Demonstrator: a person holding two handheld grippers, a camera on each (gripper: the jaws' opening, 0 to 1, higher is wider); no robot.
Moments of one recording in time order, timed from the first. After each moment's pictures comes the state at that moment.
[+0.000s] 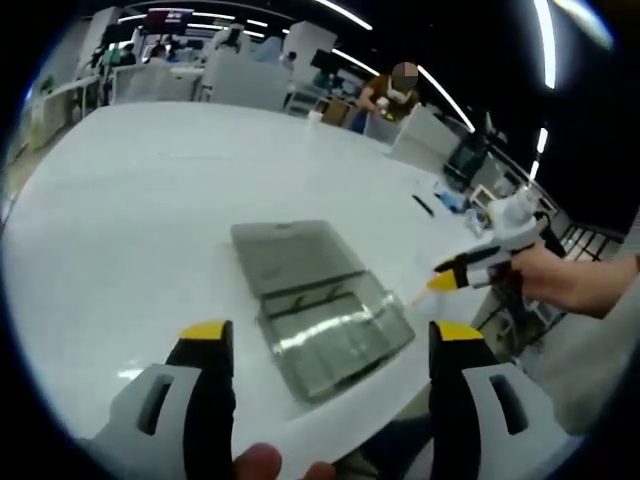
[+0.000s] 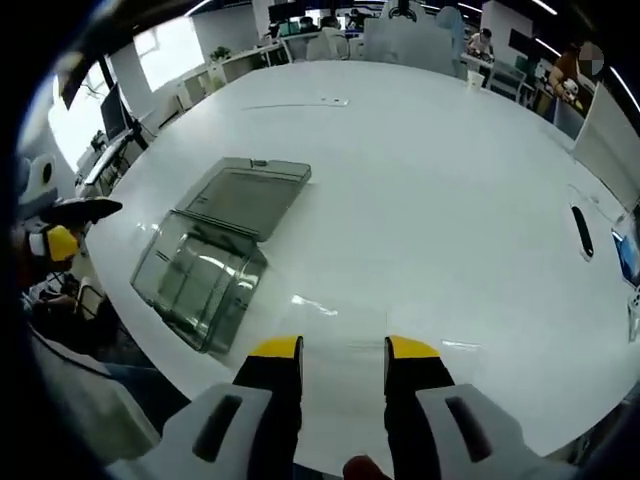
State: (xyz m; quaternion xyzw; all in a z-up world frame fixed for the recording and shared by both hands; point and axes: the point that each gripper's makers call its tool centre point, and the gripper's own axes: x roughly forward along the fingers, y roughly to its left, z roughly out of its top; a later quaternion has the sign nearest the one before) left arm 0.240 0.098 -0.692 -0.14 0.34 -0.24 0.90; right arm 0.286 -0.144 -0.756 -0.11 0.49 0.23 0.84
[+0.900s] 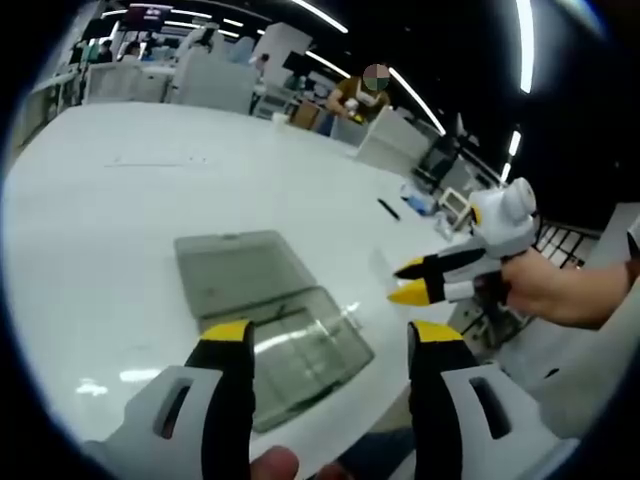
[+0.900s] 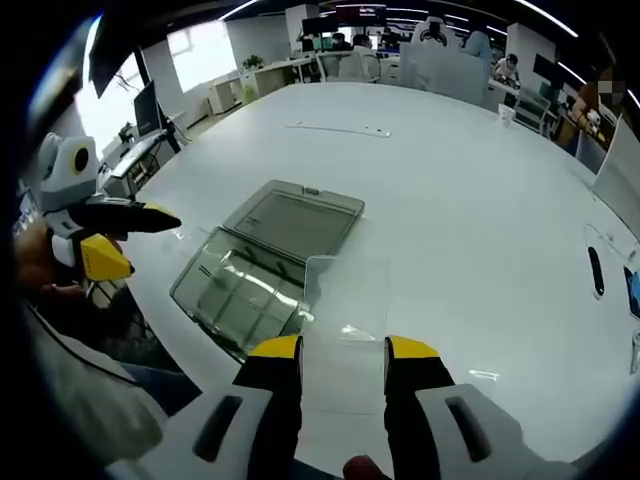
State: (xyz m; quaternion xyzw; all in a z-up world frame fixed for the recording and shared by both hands) left arm 0.247 0.049 -0.682 -0.16 0.33 -0.30 0.88; right arm 0.279 -0.099 -0.727 -0.11 0.45 0.29 0.84
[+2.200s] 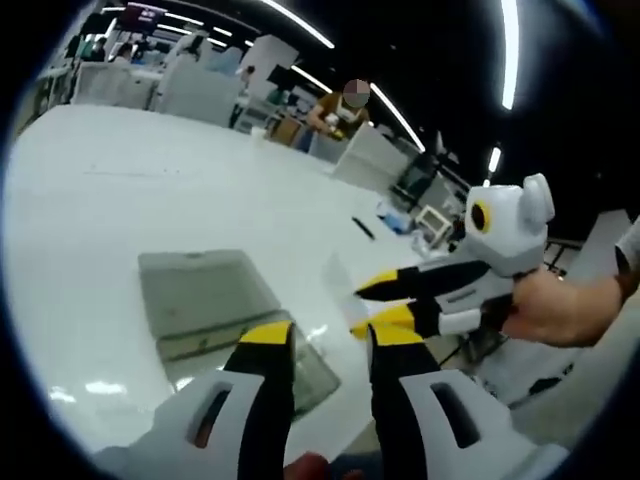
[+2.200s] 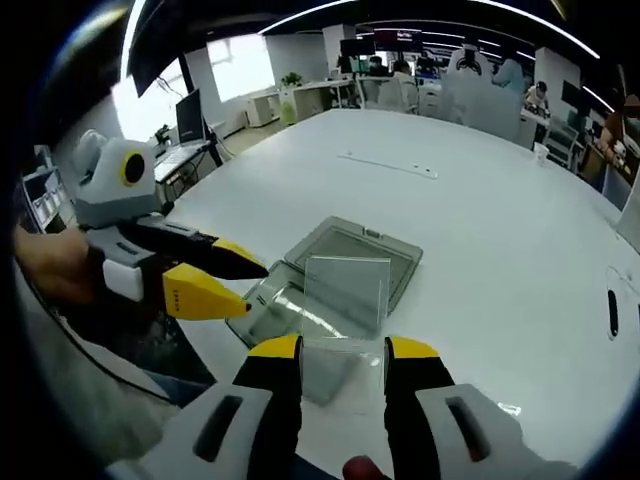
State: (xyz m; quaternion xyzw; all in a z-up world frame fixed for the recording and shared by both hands) left arm 0.255 0.018 -0.661 -0.20 0.28 -0.33 0.88; right arm 0.264 -0.041 -0.688 -0.11 0.39 0.37 0.84
